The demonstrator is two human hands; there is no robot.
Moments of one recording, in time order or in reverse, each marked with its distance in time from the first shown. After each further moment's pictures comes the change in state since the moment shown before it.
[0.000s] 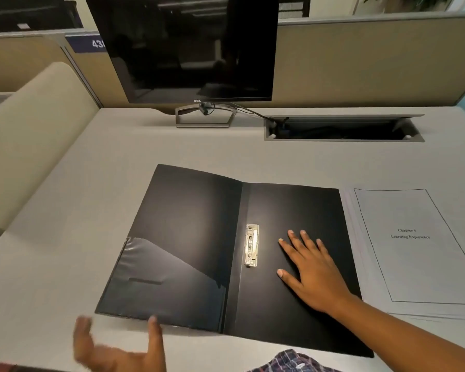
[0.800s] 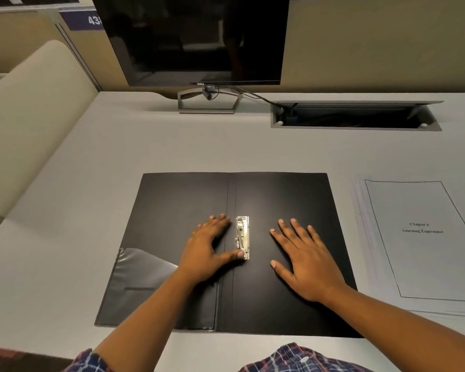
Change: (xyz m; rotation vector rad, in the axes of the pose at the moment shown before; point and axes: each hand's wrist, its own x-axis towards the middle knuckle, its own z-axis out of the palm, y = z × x) left_hand 0.070 0.004 0.148 0.236 -1.069 0.453; right_hand 0.016 -0.017 0.003 -0.023 0.040 -0.102
